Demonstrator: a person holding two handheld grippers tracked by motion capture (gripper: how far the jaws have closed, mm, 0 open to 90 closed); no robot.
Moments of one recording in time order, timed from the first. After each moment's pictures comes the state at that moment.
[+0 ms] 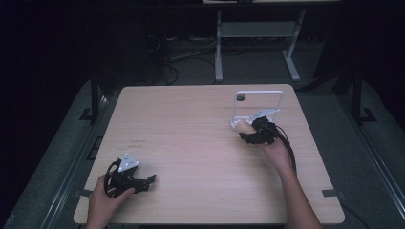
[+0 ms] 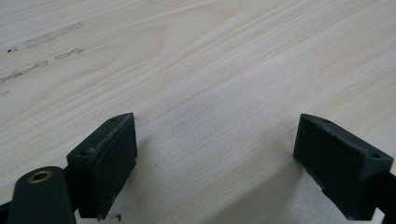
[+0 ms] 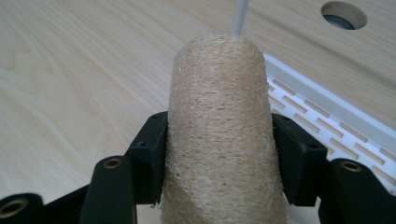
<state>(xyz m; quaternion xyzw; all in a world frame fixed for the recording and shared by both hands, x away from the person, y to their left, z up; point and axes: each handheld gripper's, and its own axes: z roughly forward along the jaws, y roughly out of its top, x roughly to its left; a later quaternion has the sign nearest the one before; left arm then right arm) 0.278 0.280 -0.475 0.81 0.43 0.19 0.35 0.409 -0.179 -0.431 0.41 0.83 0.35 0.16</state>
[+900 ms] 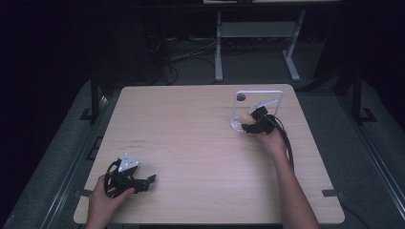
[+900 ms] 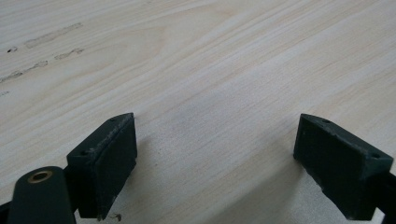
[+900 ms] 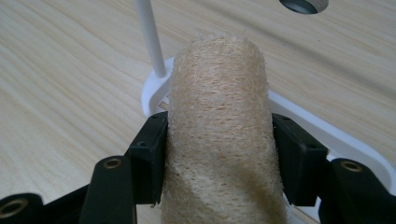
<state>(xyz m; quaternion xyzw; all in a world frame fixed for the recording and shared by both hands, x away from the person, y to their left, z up) 0.278 0.280 -0.475 0.81 0.43 0.19 0.35 0.455 -0.185 -0.446 0.46 0.81 0.31 0.16</state>
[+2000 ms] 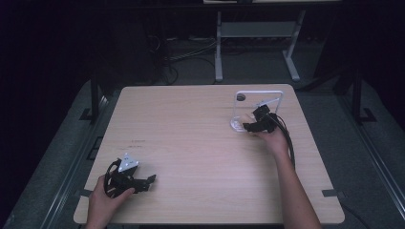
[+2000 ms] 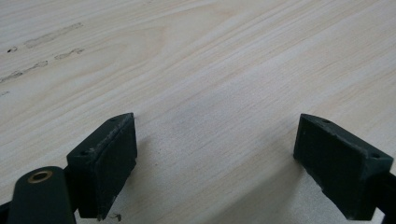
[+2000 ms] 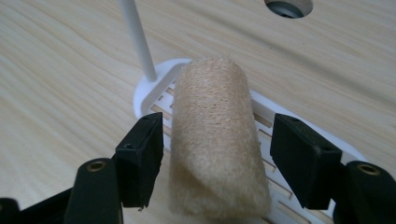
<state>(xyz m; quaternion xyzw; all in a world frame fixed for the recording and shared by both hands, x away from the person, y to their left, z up) 0.278 0.280 -0.475 0.81 0.43 0.19 0.35 0.455 -0.190 -0.438 0.47 0.81 0.31 0.17</state>
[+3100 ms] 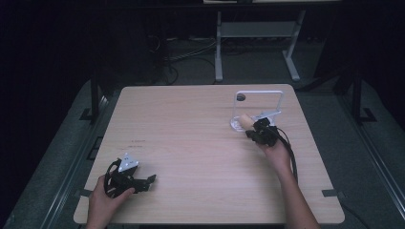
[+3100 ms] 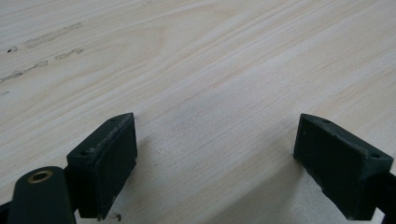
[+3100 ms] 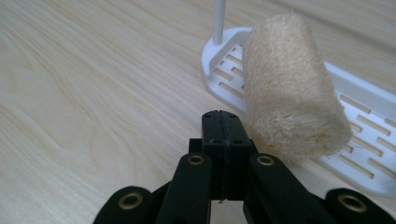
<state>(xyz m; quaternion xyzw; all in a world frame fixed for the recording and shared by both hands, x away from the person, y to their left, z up) 0.278 0.280 -0.475 0.81 0.43 0.19 0.35 0.408 -0.183 -0.443 0.45 0.82 0.34 0.15</state>
